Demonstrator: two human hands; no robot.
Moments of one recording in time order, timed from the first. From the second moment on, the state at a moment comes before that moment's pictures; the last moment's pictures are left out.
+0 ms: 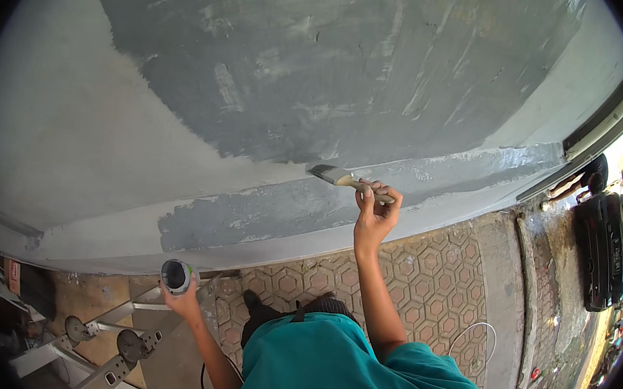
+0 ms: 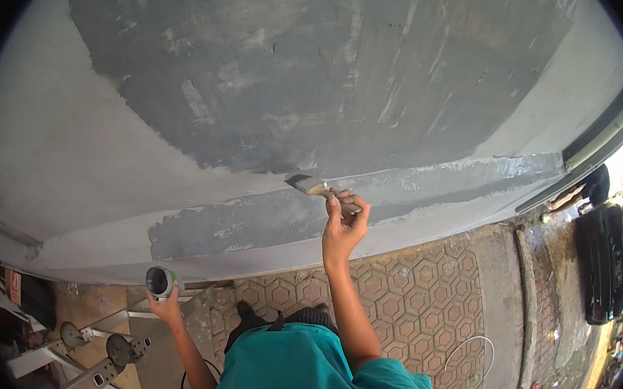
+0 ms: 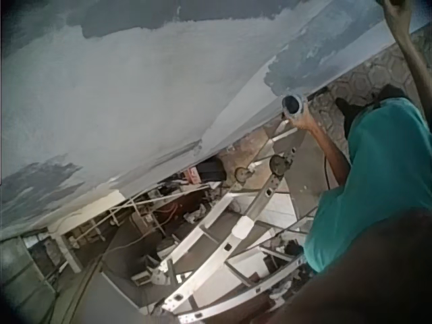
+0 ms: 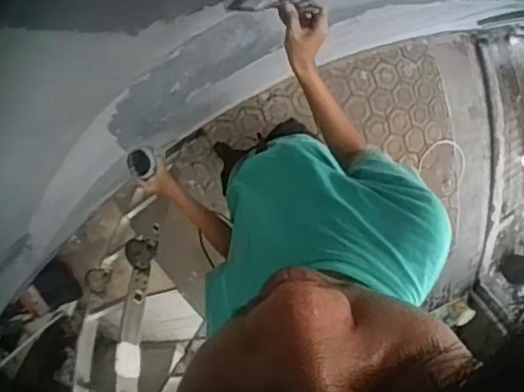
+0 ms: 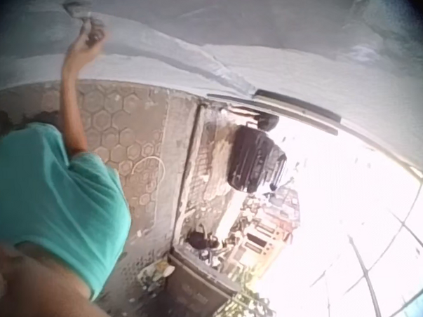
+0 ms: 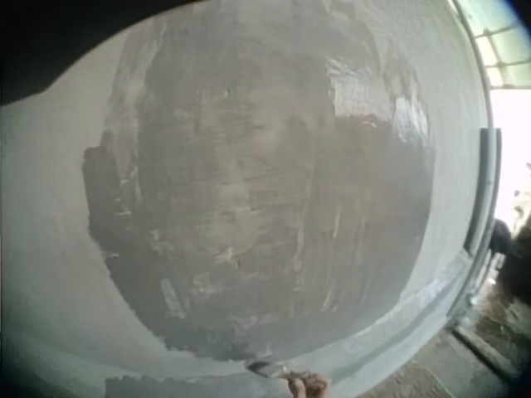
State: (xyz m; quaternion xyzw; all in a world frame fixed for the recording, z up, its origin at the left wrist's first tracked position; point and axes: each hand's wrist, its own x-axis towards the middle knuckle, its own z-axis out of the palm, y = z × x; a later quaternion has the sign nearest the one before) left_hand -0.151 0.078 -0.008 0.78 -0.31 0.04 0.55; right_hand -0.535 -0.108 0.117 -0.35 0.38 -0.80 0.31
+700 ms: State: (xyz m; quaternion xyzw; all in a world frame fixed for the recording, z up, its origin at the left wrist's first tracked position) left_hand -0.115 0.068 0.002 0.77 -0.32 0.02 0.56; right_hand -0.488 -0.102 0.139 -0.36 0.31 -0.83 0.28
